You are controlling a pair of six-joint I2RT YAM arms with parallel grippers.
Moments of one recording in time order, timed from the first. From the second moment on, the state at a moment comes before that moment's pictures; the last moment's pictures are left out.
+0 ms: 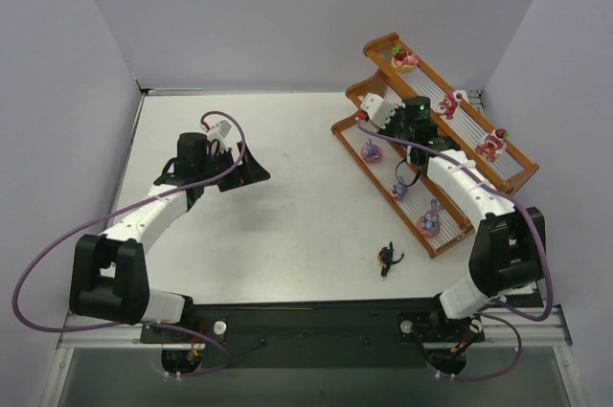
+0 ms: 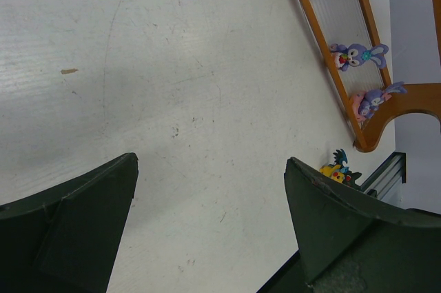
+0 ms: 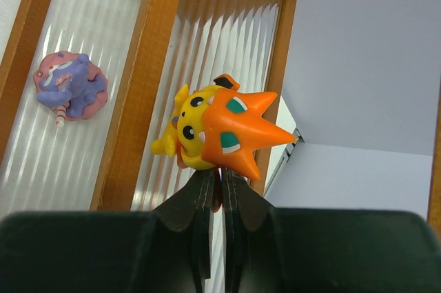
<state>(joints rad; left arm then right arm) -0.19 1.39 0.86 -0.11 0.51 -0.52 0.26 1.55 1.17 -0.13 0.12 -0.95</state>
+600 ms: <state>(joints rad) -0.19 1.39 0.86 -0.11 0.51 -0.52 0.26 1.58 1.14 -0.05 0.15 -0.97</state>
